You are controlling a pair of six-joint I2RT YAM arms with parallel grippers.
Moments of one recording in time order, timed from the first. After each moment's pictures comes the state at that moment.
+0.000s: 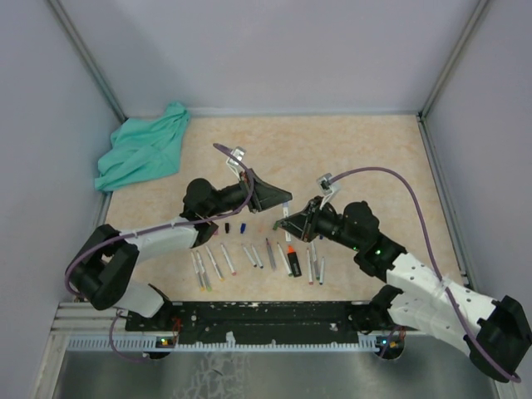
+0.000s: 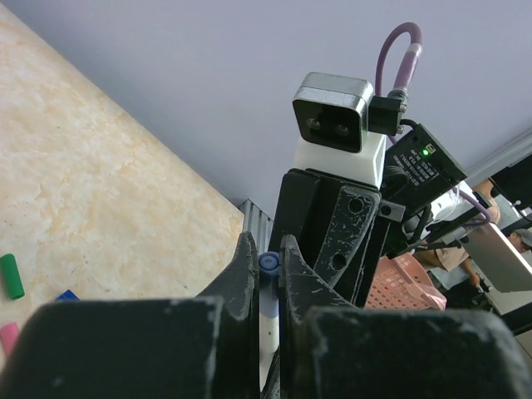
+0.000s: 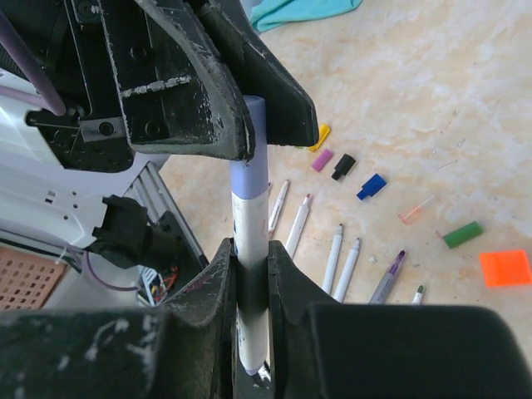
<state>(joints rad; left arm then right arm) -0.69 1.47 0.68 1.09 0.61 -0.99 0.76 0.83 0.50 0.21 -0.27 0.62</state>
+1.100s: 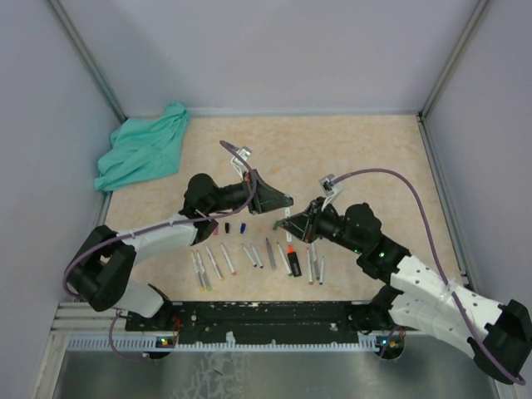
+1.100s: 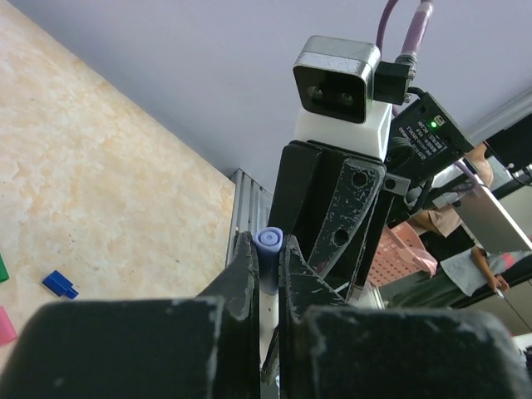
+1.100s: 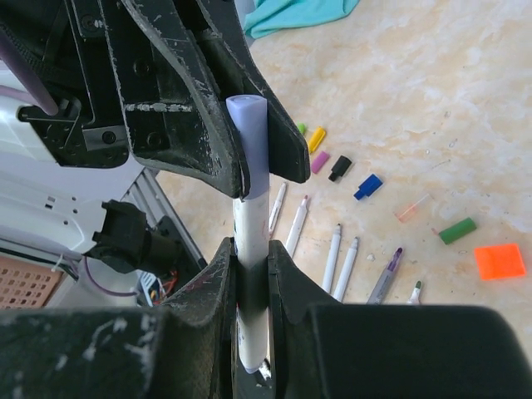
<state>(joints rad) -0.68 1.46 0.71 1.01 0.71 -0.96 0.79 0.80 0.52 0.15 -0.22 0.62</state>
